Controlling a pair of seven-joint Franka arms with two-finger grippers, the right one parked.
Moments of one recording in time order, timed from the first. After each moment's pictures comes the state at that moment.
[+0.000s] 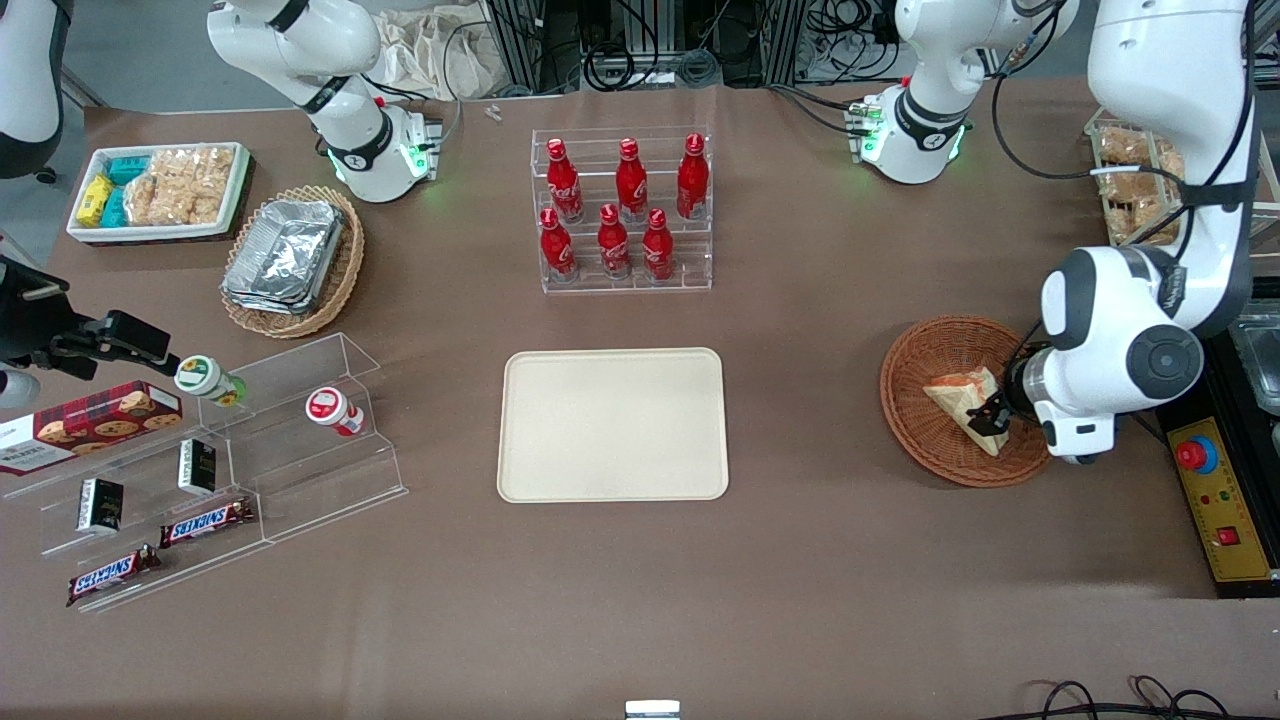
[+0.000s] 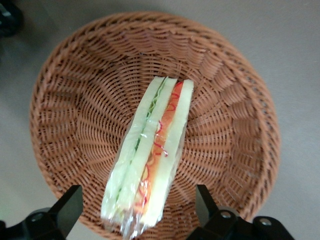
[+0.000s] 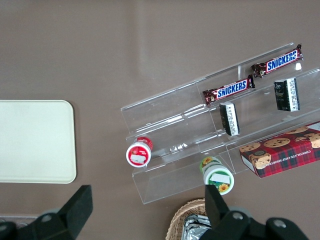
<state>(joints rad) -0.07 0.34 0.04 -1.98 0.01 2.10 -0.92</state>
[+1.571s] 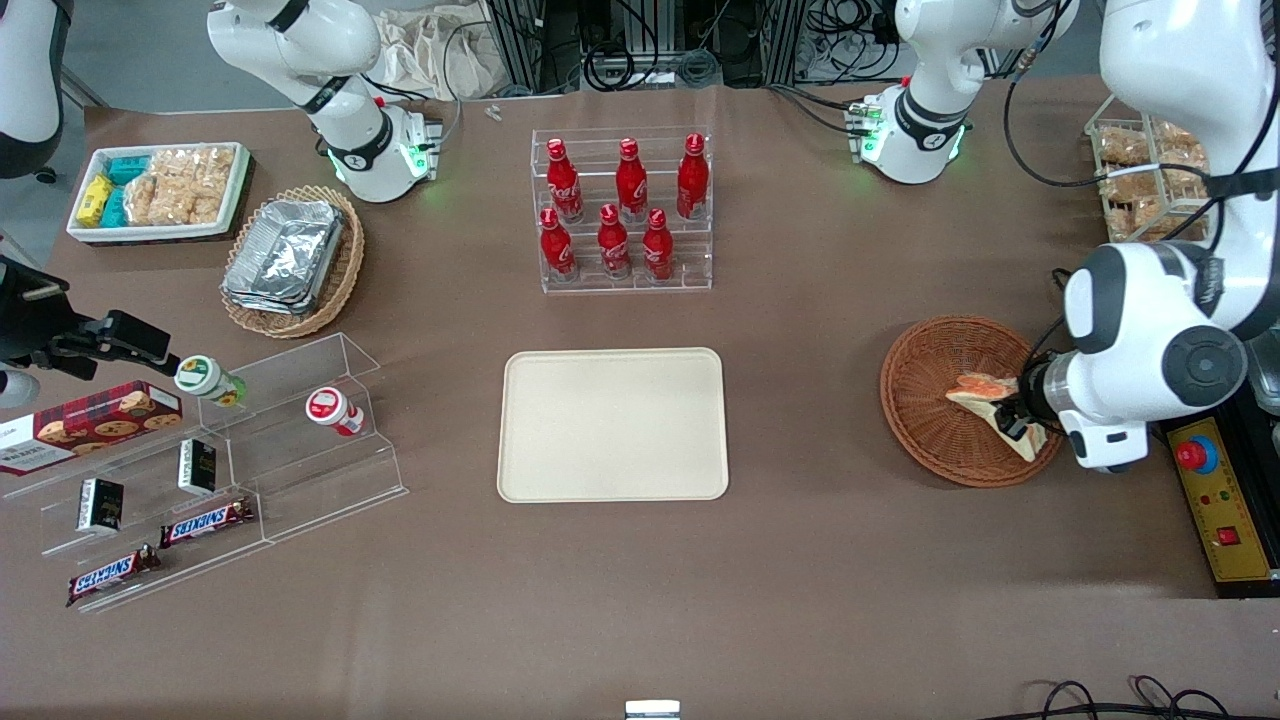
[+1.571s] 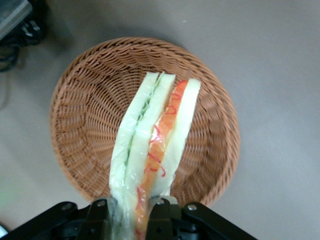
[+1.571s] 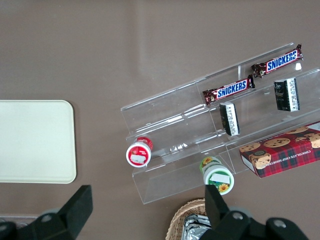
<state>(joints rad) -0.08 0.32 0.03 -1.75 0.01 1.85 -0.96</state>
